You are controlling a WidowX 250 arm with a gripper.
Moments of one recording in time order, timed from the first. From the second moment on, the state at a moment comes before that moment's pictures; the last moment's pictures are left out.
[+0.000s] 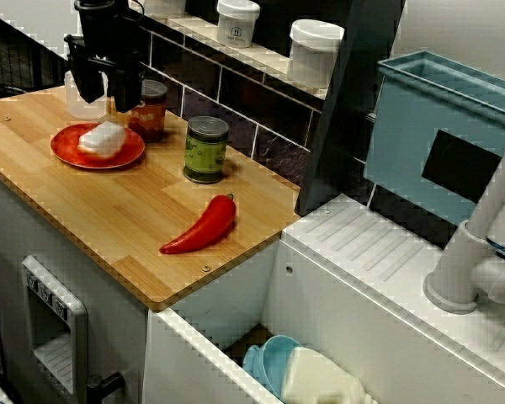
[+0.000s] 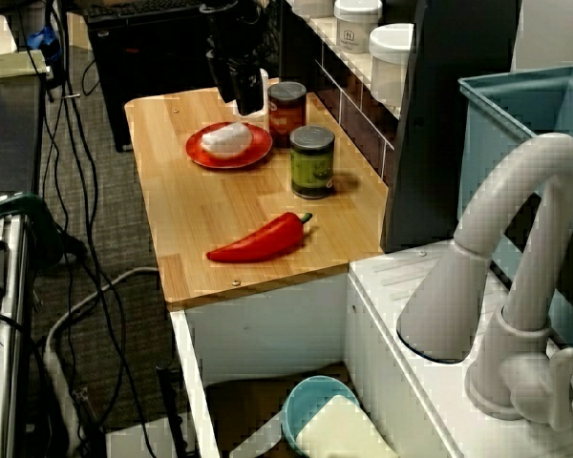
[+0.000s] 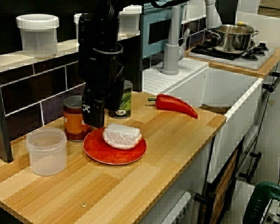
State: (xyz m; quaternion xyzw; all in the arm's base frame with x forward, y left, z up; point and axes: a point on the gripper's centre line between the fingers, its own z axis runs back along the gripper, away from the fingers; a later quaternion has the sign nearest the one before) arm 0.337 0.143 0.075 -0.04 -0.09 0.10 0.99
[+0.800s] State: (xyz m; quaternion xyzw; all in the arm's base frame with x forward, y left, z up) arm 0.342 0.149 0.076 -0.02 -0.08 0.11 0.99
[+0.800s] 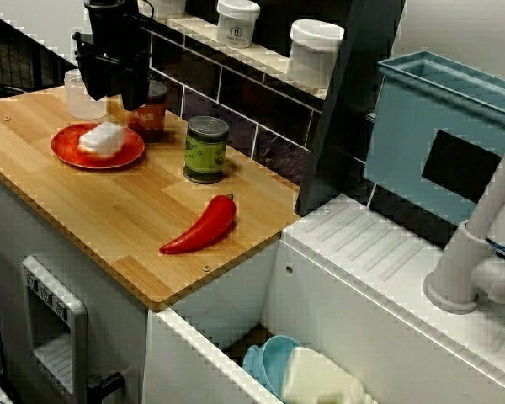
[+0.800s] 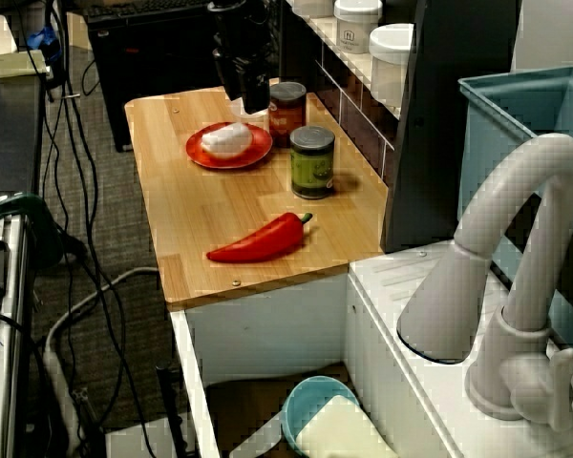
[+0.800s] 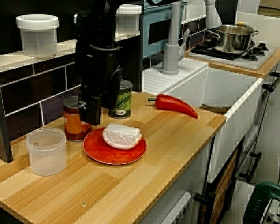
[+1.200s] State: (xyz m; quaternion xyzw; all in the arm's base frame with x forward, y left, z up) arm 0.335 0.167 0.072 -0.01 -0.09 0.11 0.99
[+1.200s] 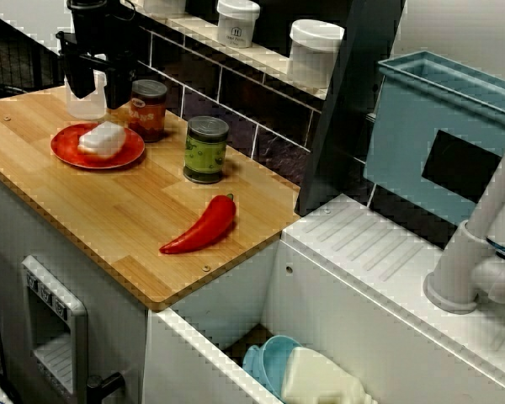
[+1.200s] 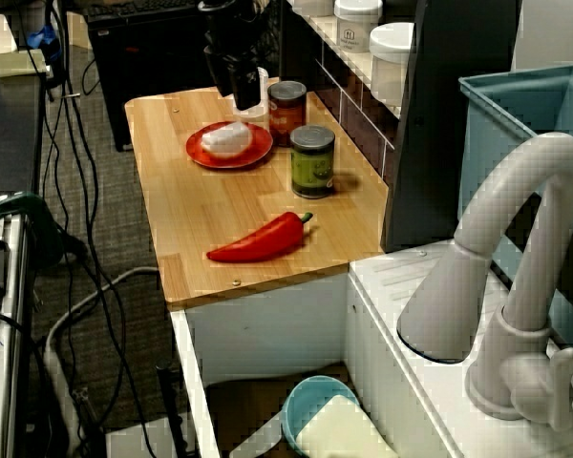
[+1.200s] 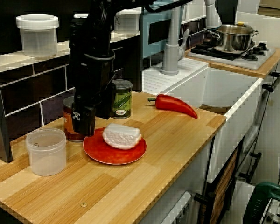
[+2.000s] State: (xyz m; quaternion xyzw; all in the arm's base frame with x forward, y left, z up) arm 0.314 0.180 0.056 0.00 -0.07 0.09 0.99
